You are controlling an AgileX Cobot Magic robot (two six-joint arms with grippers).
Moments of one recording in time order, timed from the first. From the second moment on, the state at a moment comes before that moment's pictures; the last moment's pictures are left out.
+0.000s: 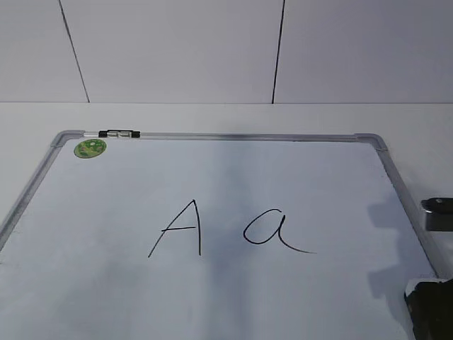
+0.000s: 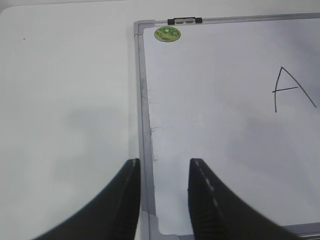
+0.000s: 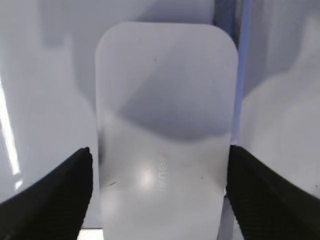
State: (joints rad) left arm -0.03 0.01 -0.50 -0.13 1.11 0.06; right arm 0.38 1.30 -0.57 -0.08 0.86 0.37
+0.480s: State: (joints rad) left arm -0.03 0.01 -0.50 -0.13 1.11 0.06; right arm 0.37 1.34 -0.57 -0.09 0.83 0.37
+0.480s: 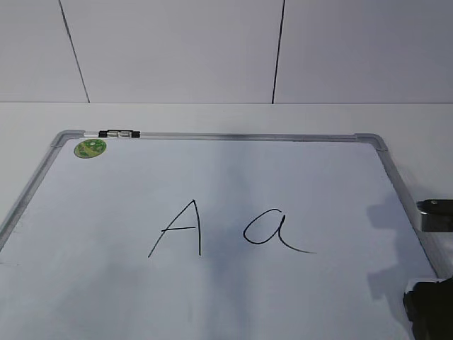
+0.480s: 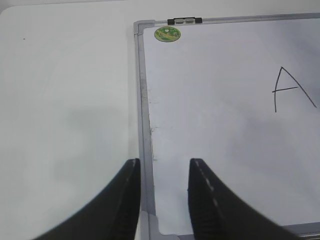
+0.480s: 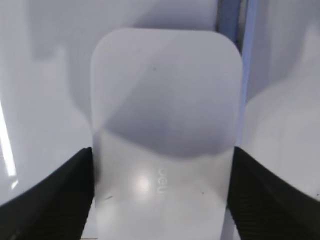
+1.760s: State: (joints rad) left arm -0.03 0.01 -0.50 -0.13 1.11 0.06; right arm 0.37 1.28 -0.70 -0.10 0.99 0.38
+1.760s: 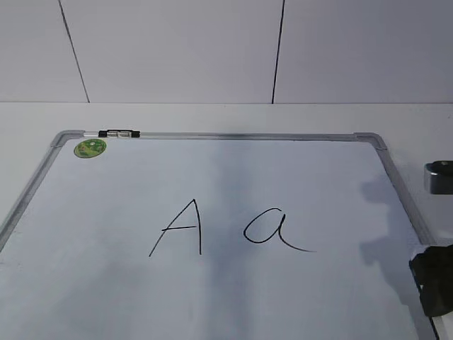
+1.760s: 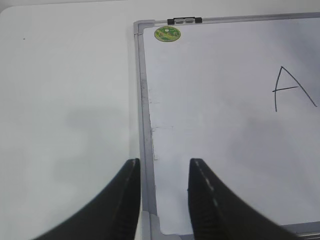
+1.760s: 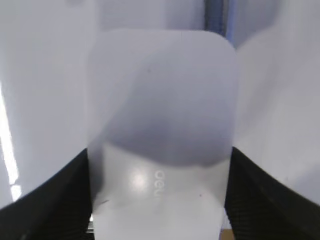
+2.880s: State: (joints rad) left arm -0.07 0.67 -0.54 -0.15 0.87 0.06; right arm 0.37 1.07 -0.89 -0.10 1.23 0.36
